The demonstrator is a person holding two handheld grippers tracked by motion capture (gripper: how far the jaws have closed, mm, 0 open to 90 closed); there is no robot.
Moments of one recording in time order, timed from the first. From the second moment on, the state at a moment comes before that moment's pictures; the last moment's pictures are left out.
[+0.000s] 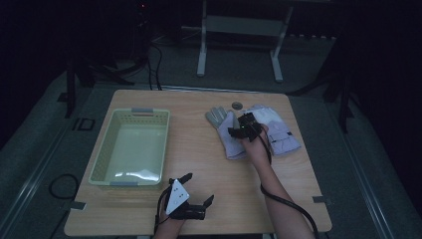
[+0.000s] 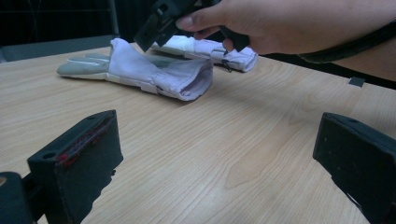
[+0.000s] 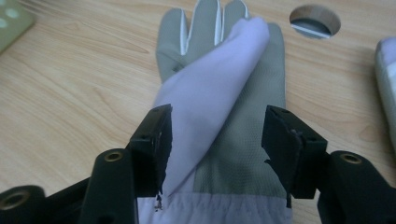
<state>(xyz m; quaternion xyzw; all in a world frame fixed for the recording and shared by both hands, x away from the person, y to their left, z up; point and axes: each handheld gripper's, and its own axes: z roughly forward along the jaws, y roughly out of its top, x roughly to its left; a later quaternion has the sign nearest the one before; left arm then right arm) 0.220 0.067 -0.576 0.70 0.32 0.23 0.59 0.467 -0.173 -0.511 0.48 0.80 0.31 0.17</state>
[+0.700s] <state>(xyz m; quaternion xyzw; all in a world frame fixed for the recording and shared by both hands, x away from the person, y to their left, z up) 0.219 0.065 -0.576 0.71 0.31 0.23 0.59 0.486 -0.171 -0.538 0.51 0.80 0.29 0.13</state>
